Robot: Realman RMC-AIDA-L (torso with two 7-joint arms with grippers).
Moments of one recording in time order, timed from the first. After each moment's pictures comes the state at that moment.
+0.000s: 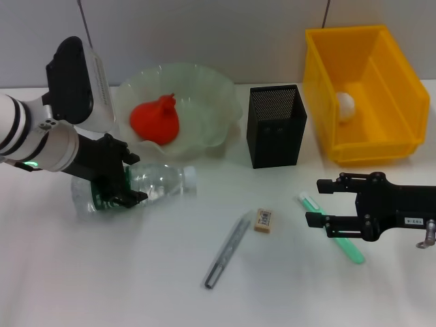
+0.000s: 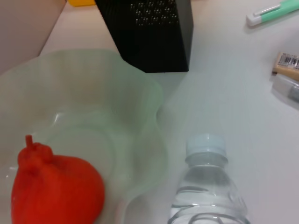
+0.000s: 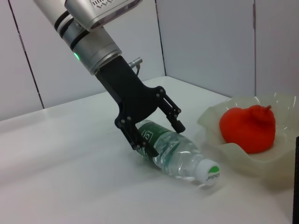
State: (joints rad) left arm -0.74 -2.07 1.03 0.92 2.58 1.28 -1.57; right arm 0.47 2.06 -0.78 -0.73 -1.99 -1.53 1.32
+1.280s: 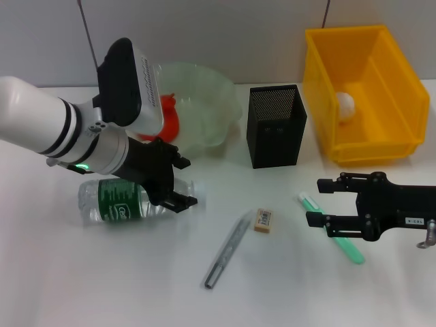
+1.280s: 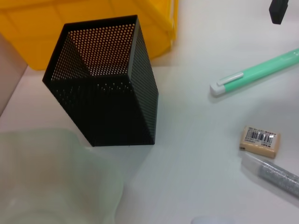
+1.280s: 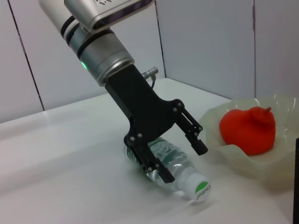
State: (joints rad) left arm -0.78 -2.07 1.21 0.84 2.38 1.21 -1.59; right arm 0.47 2.06 -0.77 -0.73 -1.99 -1.54 1.32
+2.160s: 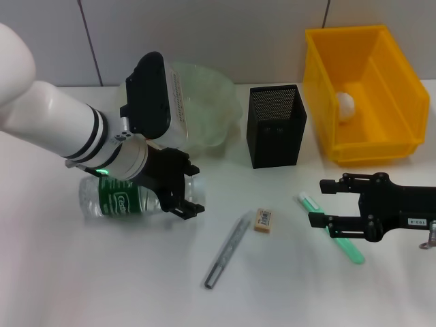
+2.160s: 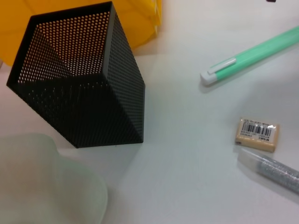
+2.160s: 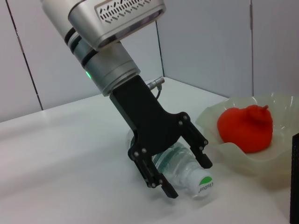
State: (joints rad) left arm -0.82 -2.08 1.34 0.79 2.39 1.12 -1.64; right arm 0.47 2.06 -0.77 -0.73 -1.99 -1.54 1.32
